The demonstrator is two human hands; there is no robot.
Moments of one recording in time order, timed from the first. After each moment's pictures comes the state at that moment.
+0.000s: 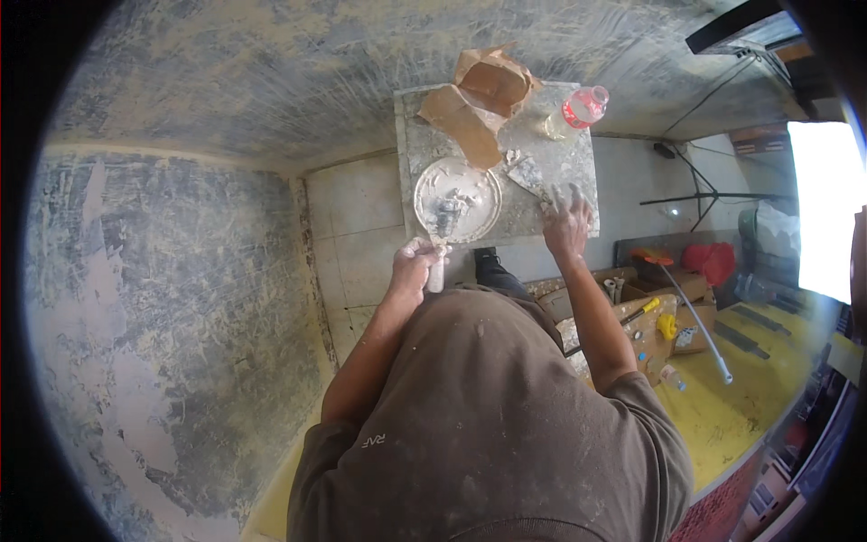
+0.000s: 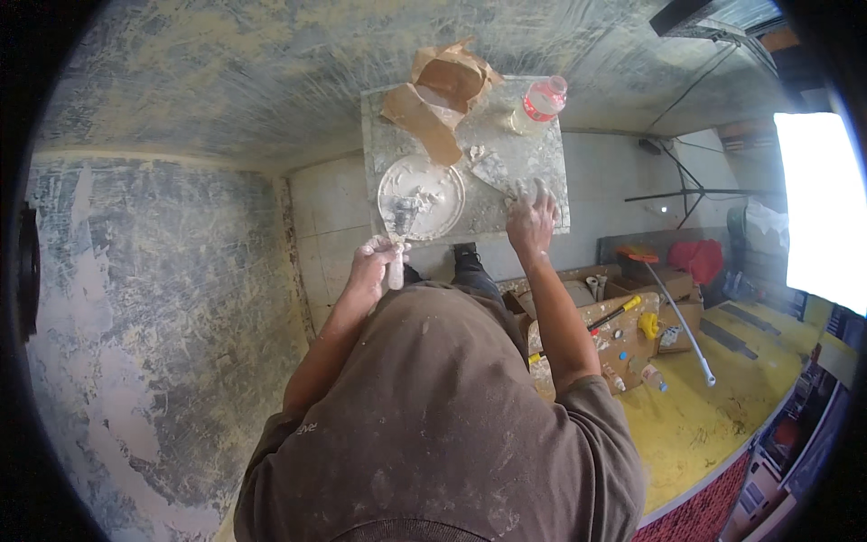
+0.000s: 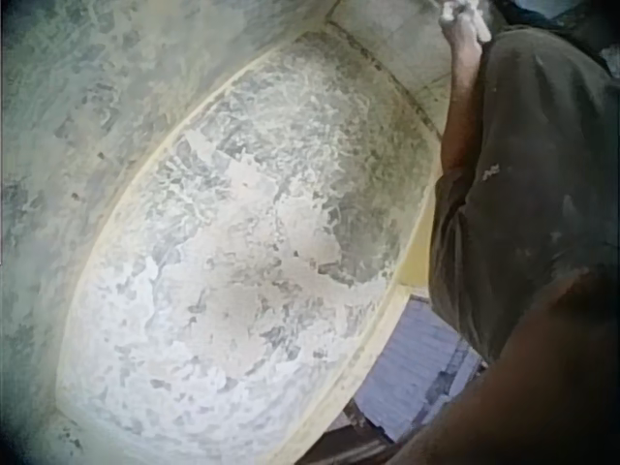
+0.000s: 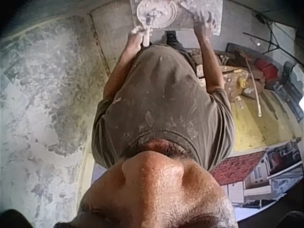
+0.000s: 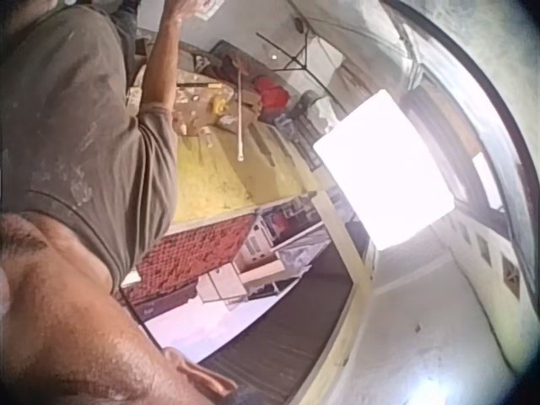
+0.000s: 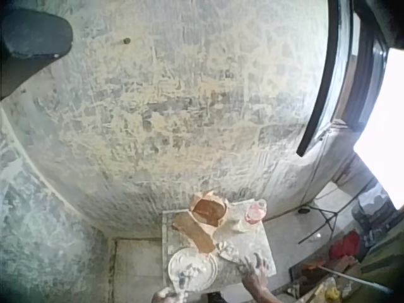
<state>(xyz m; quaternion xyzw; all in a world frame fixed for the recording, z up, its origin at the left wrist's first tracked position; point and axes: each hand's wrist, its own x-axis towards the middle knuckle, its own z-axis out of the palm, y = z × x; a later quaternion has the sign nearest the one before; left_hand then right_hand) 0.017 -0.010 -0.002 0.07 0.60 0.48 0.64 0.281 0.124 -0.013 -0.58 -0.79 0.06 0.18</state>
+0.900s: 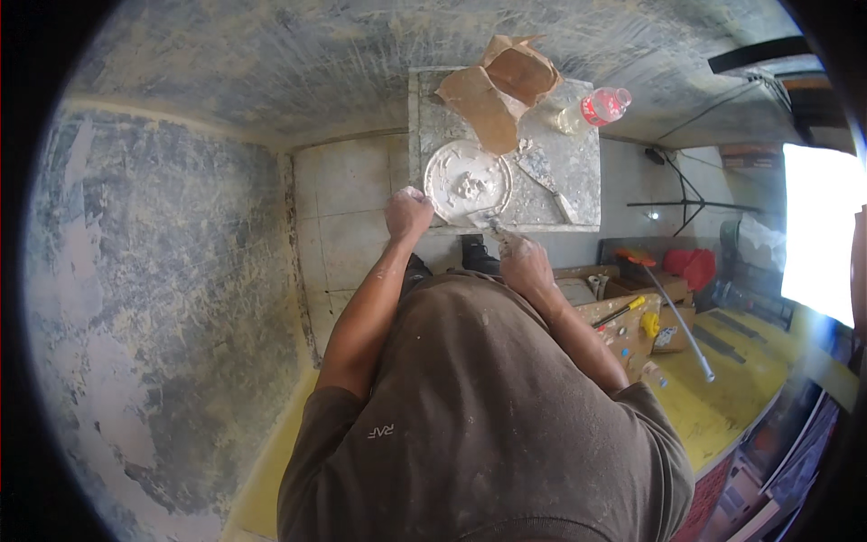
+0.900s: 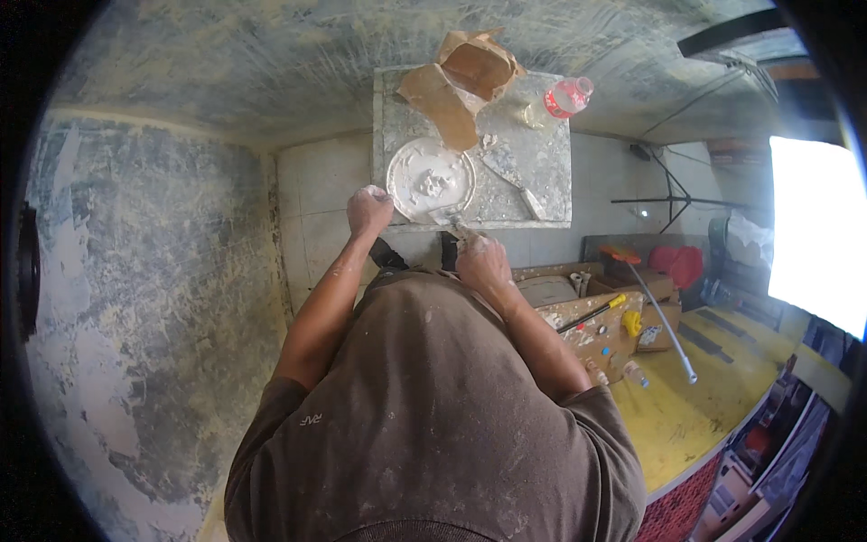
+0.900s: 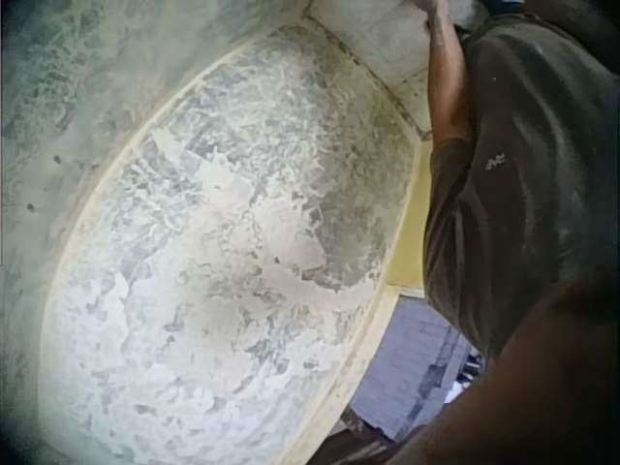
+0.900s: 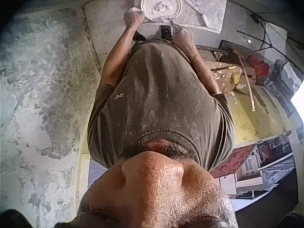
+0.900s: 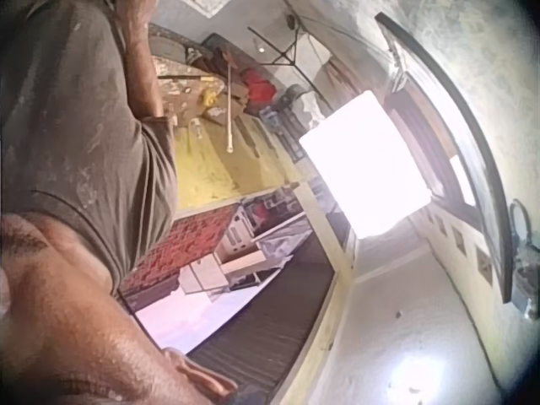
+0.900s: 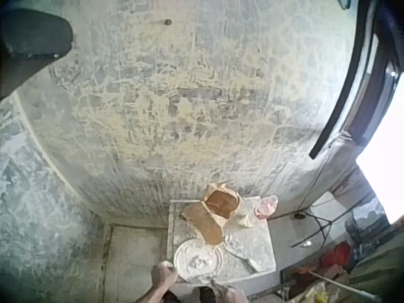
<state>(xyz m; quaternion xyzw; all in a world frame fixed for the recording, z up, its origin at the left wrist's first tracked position) -0.020 0.040 -0.047 0.36 0.86 0.23 0.28 0.203 0.046 0.053 -0.58 -0.74 0.33 -0.06</state>
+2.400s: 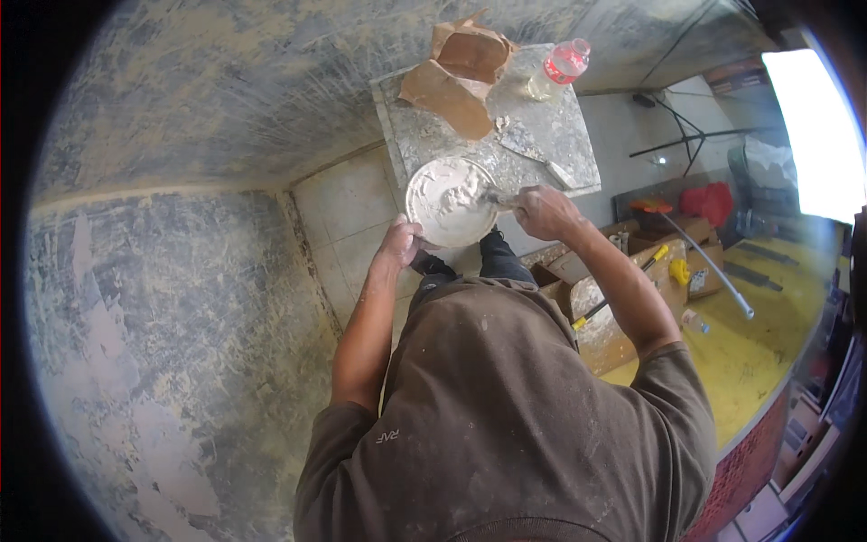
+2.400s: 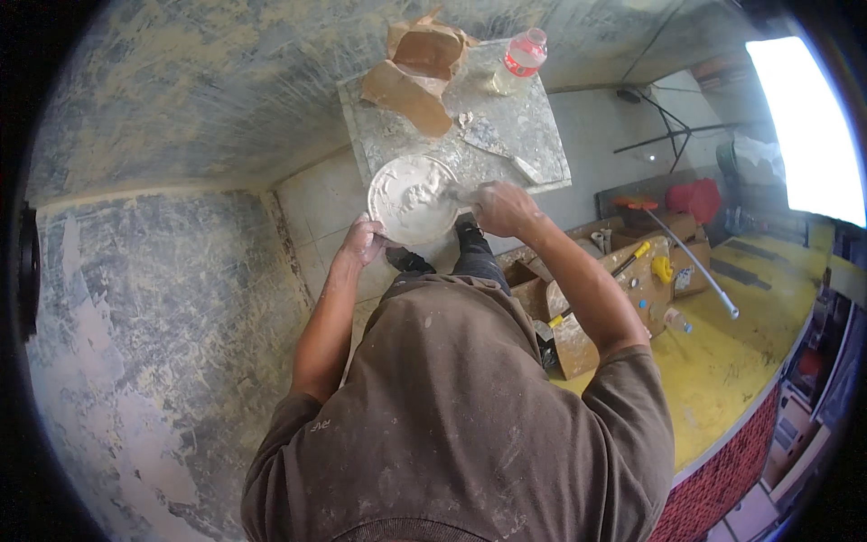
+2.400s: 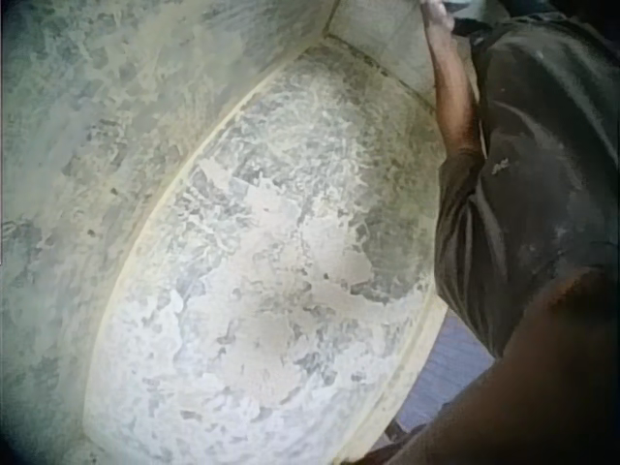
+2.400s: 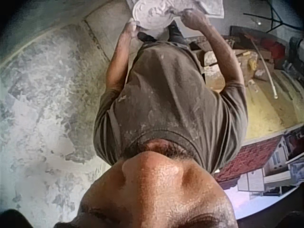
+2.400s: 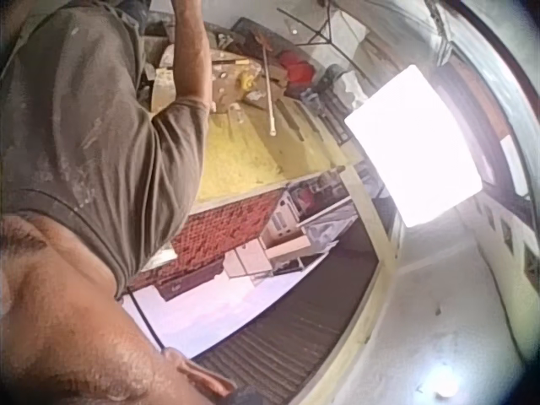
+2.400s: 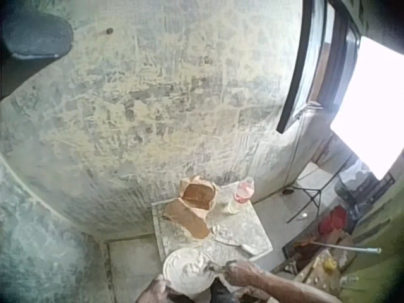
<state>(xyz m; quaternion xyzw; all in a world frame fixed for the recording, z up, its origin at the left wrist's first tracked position) -0.049 0.008 -0.082 0.10 0.43 0.44 0.78 0.231 0.100 0.054 -0.43 -0.85 0.31 -0.02</state>
